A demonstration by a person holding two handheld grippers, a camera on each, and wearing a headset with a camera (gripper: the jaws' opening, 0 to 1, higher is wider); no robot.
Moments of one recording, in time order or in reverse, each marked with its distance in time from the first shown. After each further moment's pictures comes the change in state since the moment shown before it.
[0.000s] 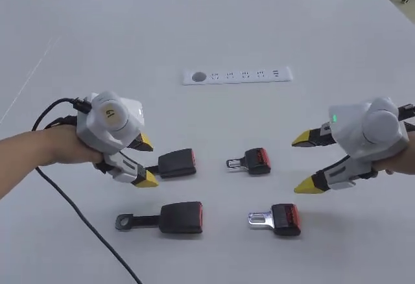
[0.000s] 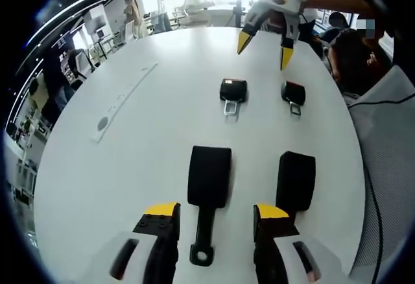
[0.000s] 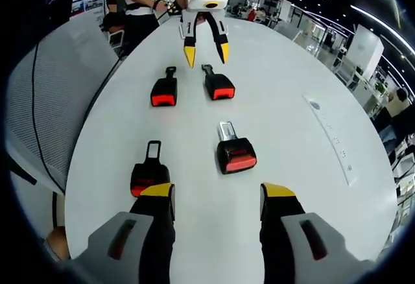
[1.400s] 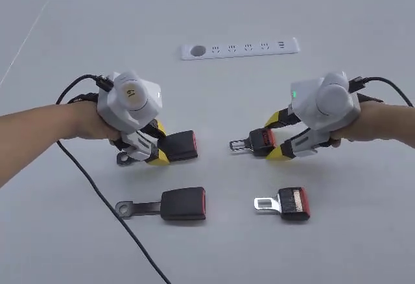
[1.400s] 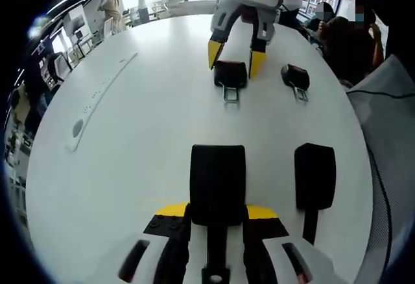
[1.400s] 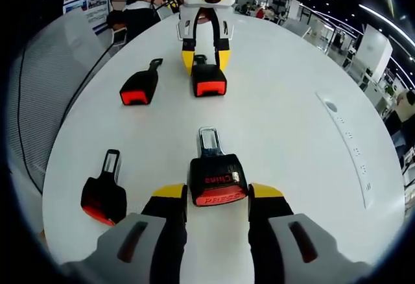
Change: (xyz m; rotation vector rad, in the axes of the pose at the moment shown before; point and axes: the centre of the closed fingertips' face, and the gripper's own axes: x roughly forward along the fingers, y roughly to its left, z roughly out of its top) left arm 0.038 0.006 -0.003 0.091 0.059 -0.117; right arm 0.071 -0.027 0.008 -0.023 0.006 0.062
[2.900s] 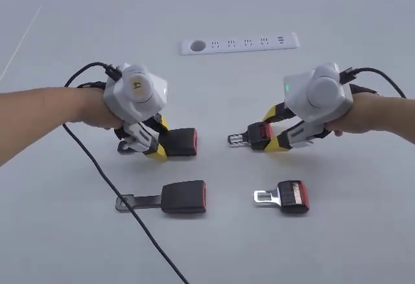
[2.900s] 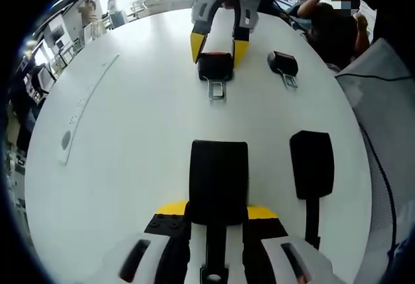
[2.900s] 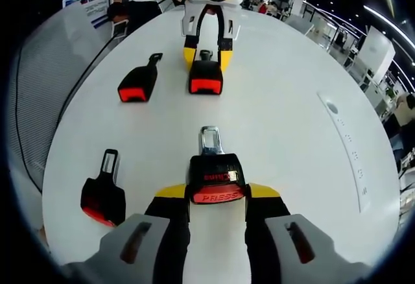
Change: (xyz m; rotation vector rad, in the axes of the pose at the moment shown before) left arm 0.004 -0.004 -0.005 0.089 0.050 -0.063; right arm 0.001 0.003 0.004 -0.030 0.050 -0.008
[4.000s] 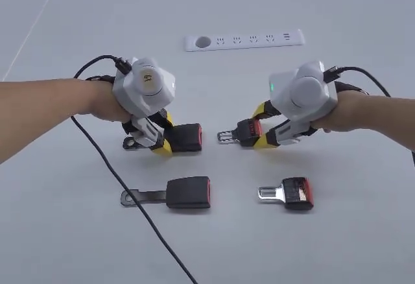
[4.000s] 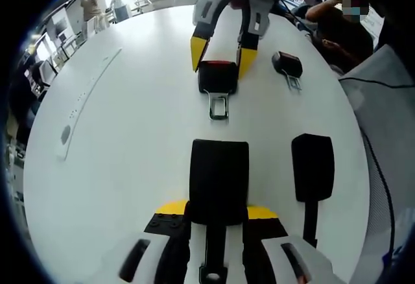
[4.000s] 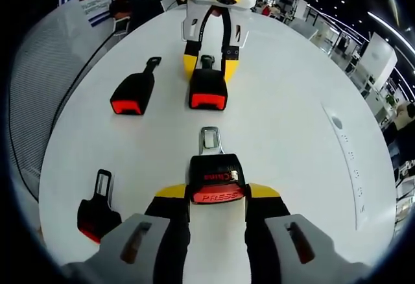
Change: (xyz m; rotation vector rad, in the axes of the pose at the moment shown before) left arm 0.001 0.002 0.001 -0.031 0.025 -0.004; right arm 0.017 -0.001 0.024 -0.036 0.000 -0.008
